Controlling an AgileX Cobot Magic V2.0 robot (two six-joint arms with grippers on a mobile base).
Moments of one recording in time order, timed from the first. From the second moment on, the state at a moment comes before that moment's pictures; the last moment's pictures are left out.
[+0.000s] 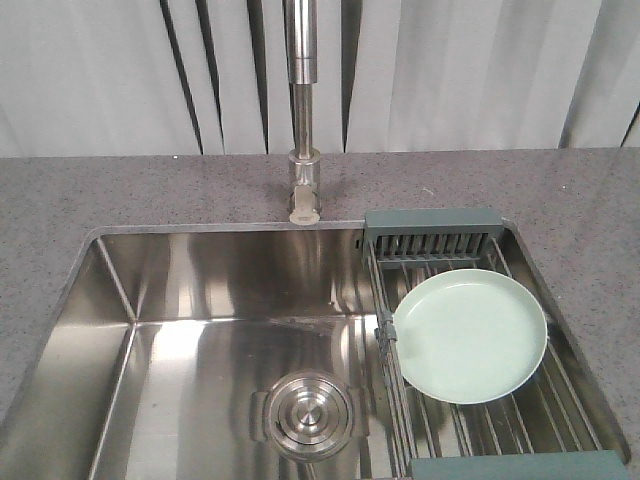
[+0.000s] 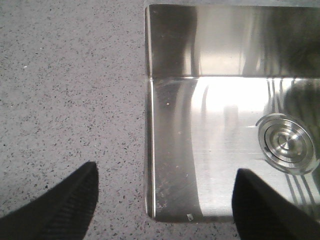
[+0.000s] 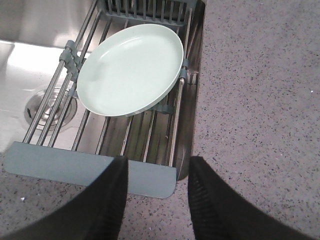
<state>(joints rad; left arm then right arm) -0.11 0.47 -0.59 0.02 0.92 -0.12 0.04 0.41 -0.67 0.10 1.04 -0.16</state>
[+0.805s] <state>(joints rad) -0.11 0.47 -0.59 0.01 0.91 -0.12 0.04 0.39 -0.67 0.10 1.05 -0.15</state>
